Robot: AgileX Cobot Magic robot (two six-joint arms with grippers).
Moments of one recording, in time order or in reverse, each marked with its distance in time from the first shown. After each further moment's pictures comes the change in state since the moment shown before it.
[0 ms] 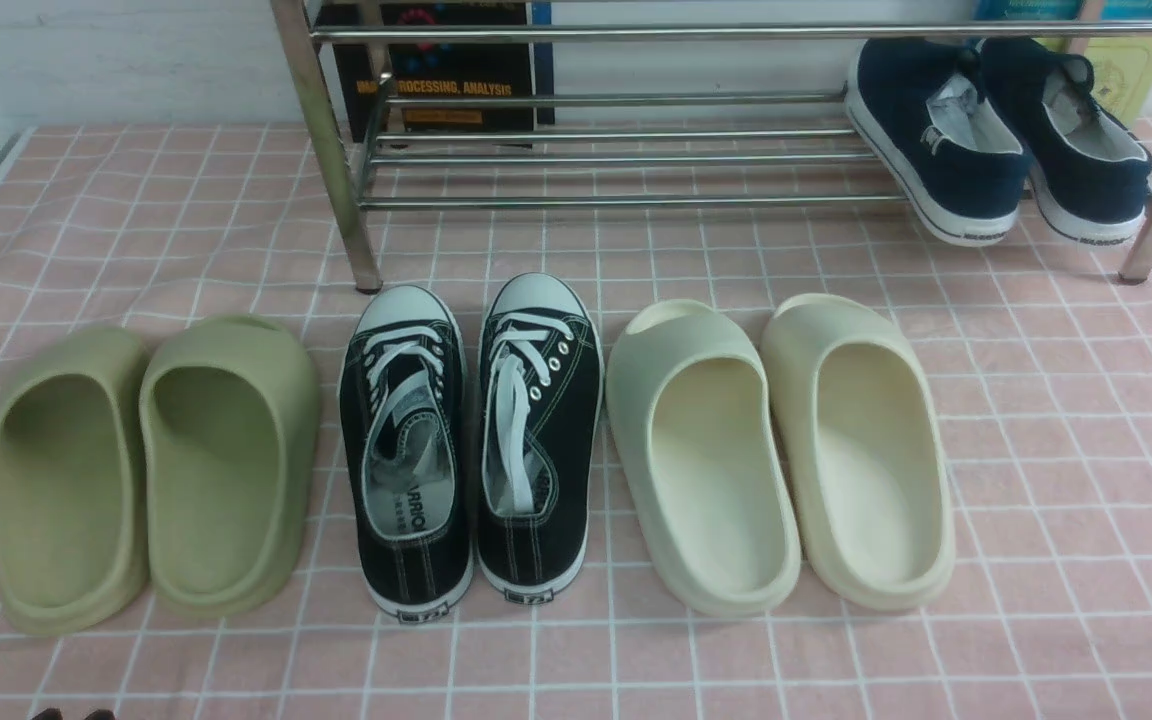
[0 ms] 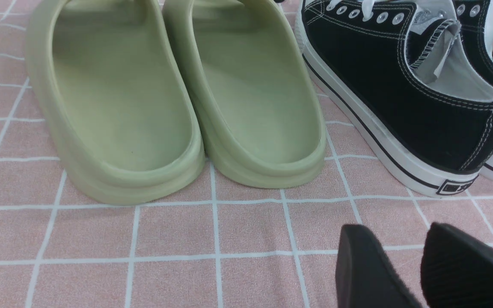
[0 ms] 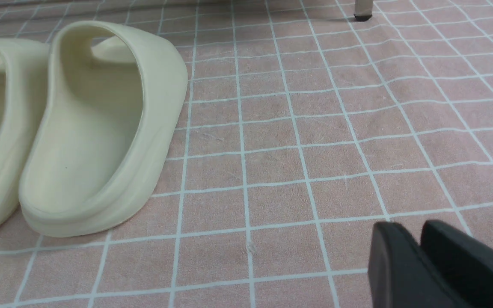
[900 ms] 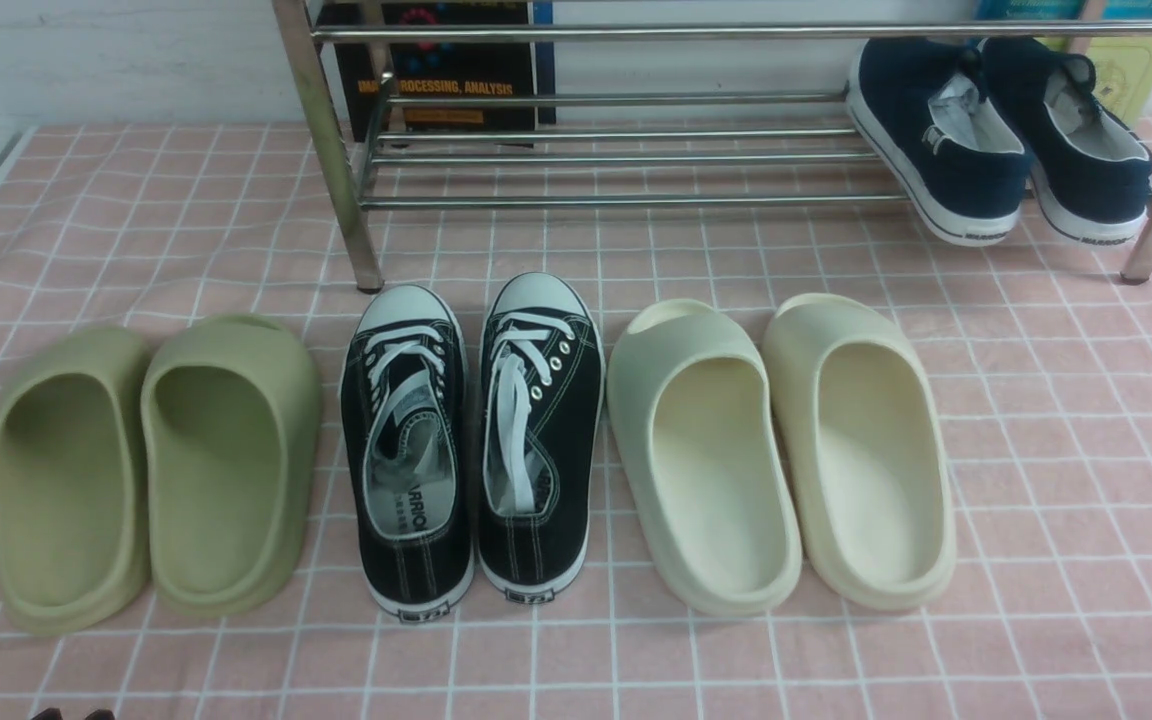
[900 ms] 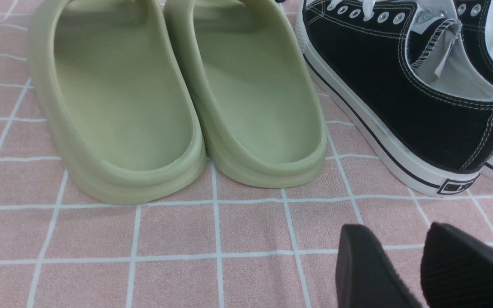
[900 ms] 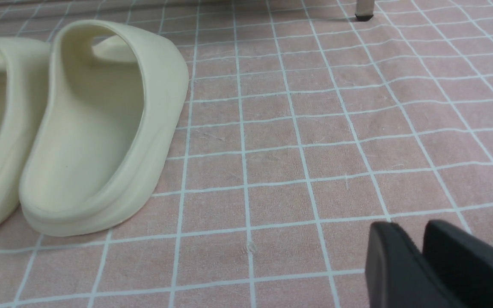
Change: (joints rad) right arm 0.000 0.000 0.000 0.000 0.000 -0.002; left arm 0.000 0.000 0.000 0.000 0.000 0.000
